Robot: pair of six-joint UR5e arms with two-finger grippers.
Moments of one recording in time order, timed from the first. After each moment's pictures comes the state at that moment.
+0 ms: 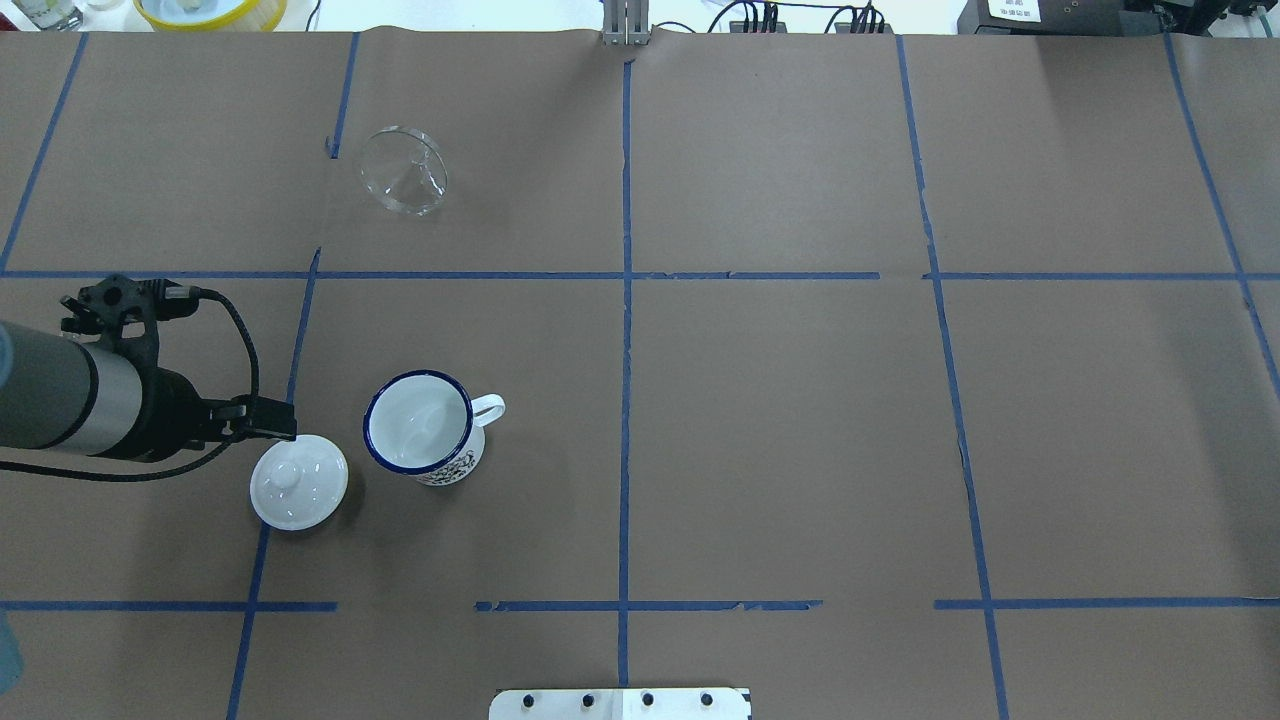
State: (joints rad) left arm -0.61 -1.54 -2.15 -1.87 -1.91 -1.24; right arm 1.57 -1.68 1.66 -1.57 2.29 0.01
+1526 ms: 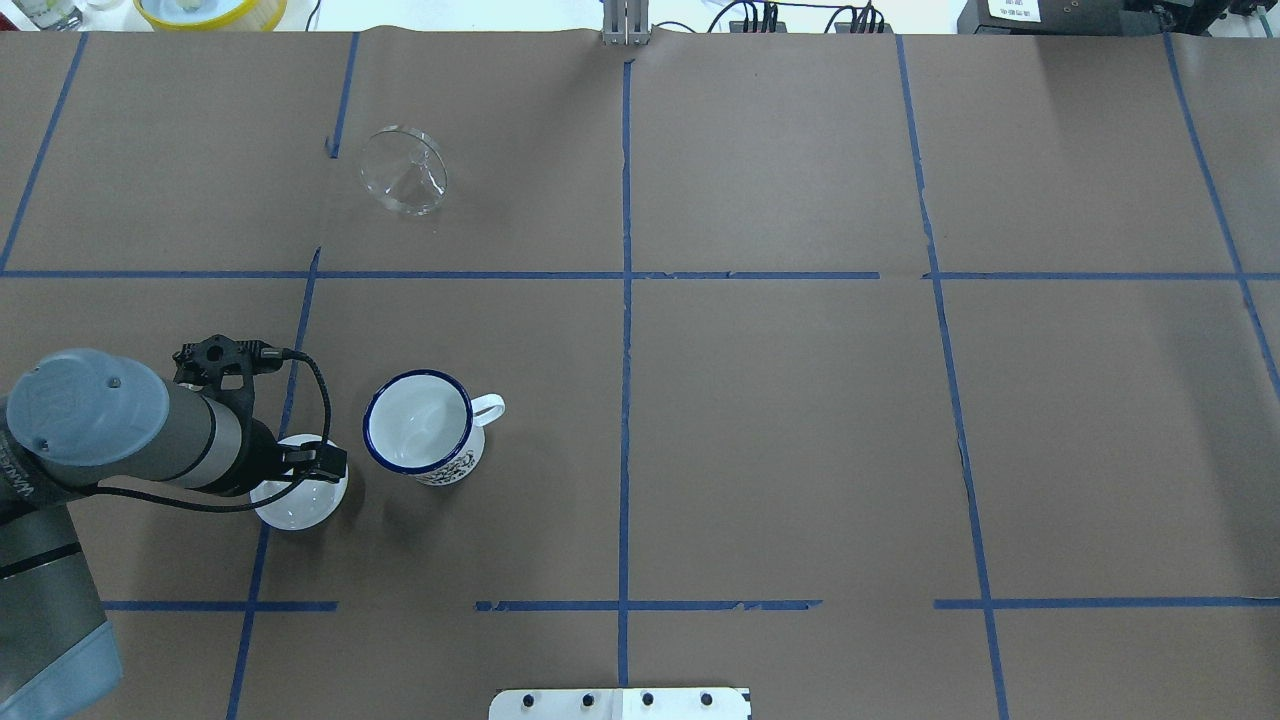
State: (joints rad) left arm -0.51 -1.62 -1.98 -1.88 -1.88 -1.26; right arm 1.57 -1.68 1.66 -1.57 2.29 0.01
